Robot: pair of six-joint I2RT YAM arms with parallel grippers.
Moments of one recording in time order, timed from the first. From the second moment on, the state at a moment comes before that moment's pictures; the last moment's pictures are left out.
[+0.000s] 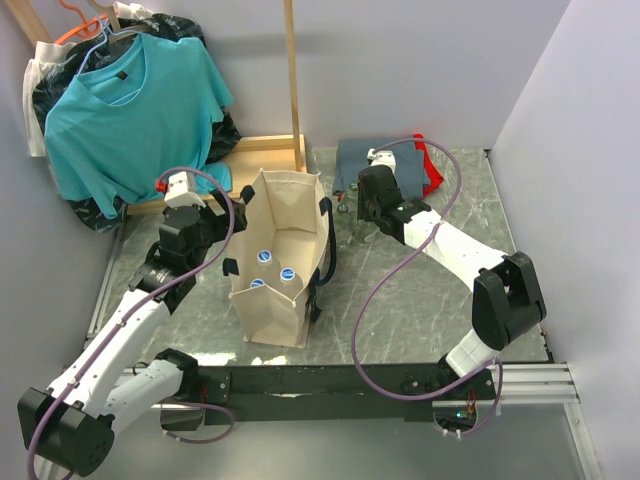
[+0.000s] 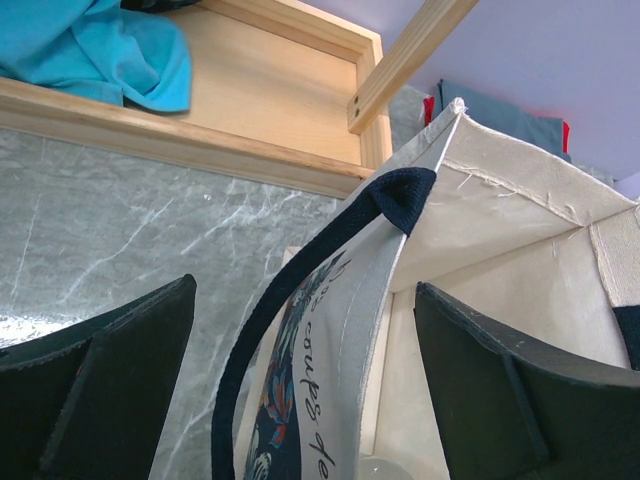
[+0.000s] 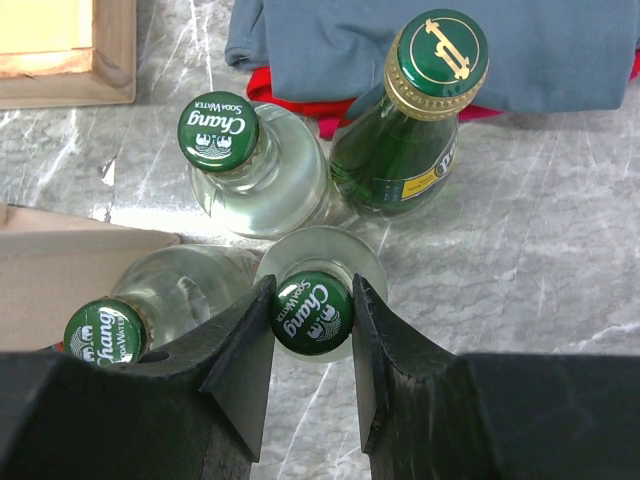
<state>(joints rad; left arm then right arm) -0.38 0.90 0.79 -0.14 -0.28 -0.55 0.52 1.59 1.21 -0.30 0.37 0.33</state>
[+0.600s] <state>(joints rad) -0.38 0.91 0.79 -0.14 -0.27 -0.55 0.52 1.60 1.21 -0.30 0.38 0.33</state>
